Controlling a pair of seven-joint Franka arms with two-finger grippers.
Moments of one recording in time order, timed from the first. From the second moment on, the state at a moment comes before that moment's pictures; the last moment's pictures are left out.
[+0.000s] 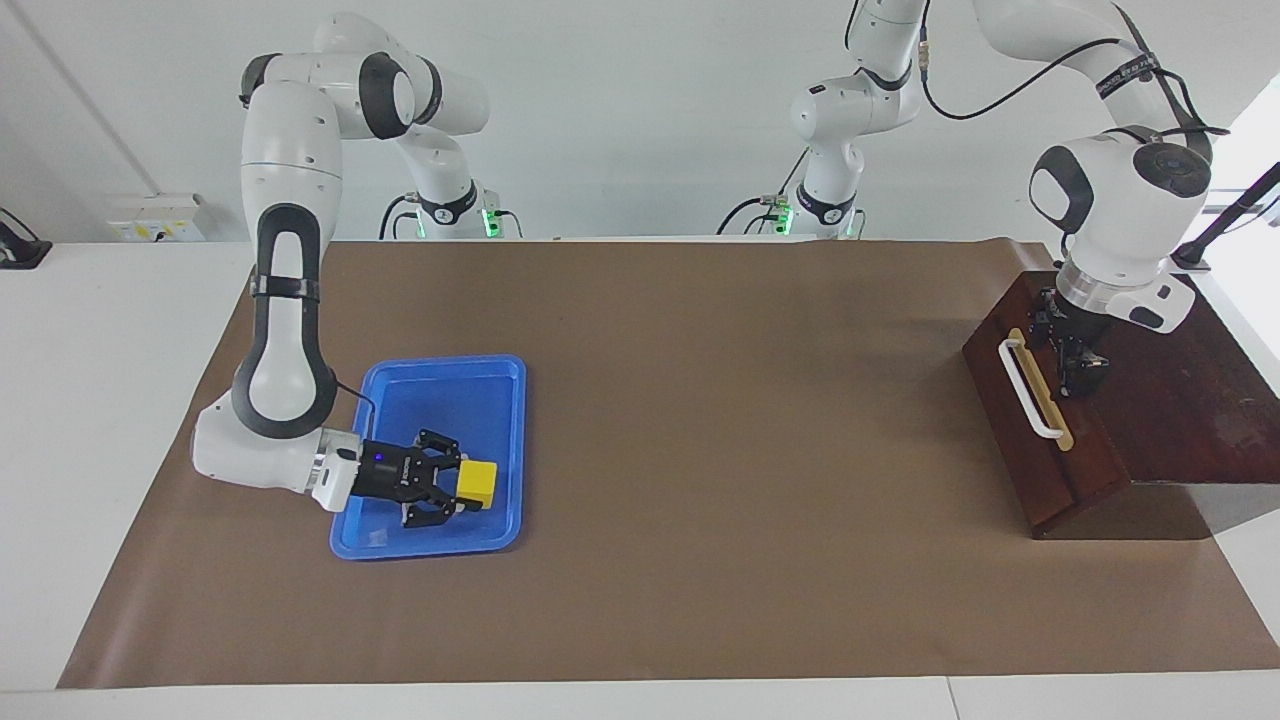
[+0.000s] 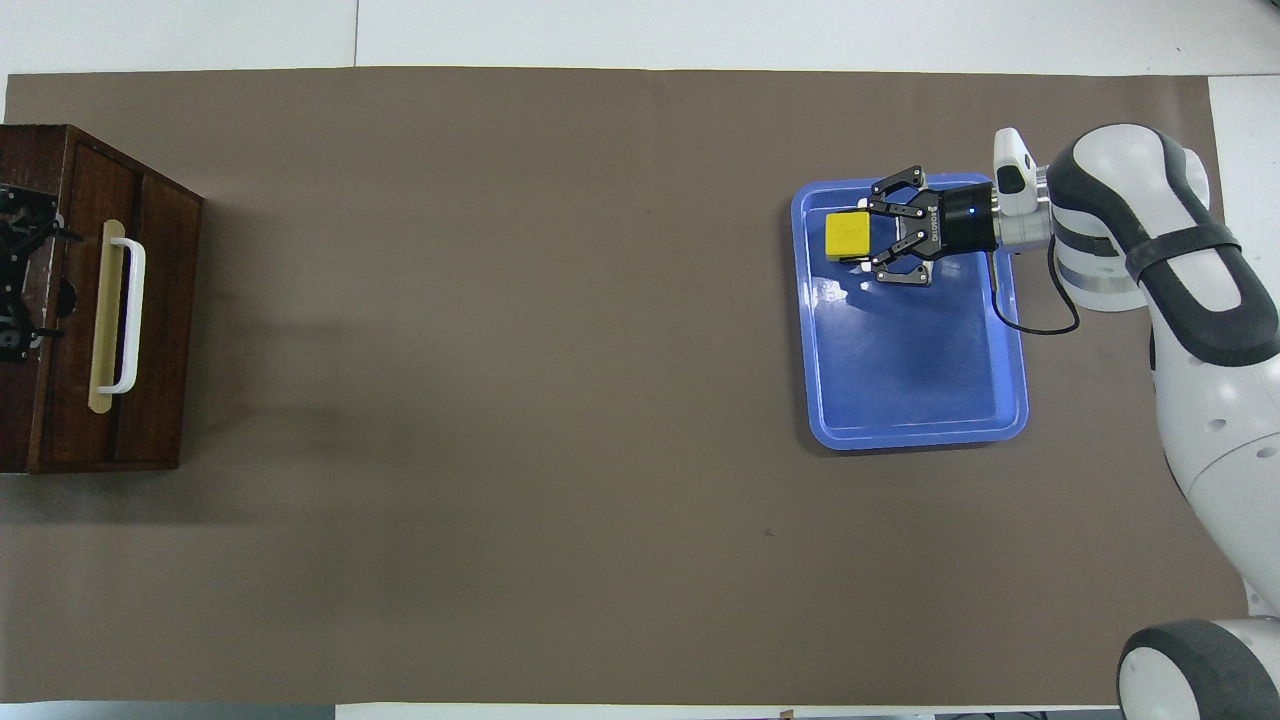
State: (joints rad) left arm 0.15 0.06 -0.08 -1.80 0.12 1.97 -1.26; right arm -0.10 0.73 0.01 -1.52 1.07 1.88 -2.24
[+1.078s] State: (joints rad) left arm 0.02 -0.01 -0.07 -1.68 -0.03 1.61 -0.24; right arm -0.09 0.70 0.02 -1.53 1.07 1.87 -2.19
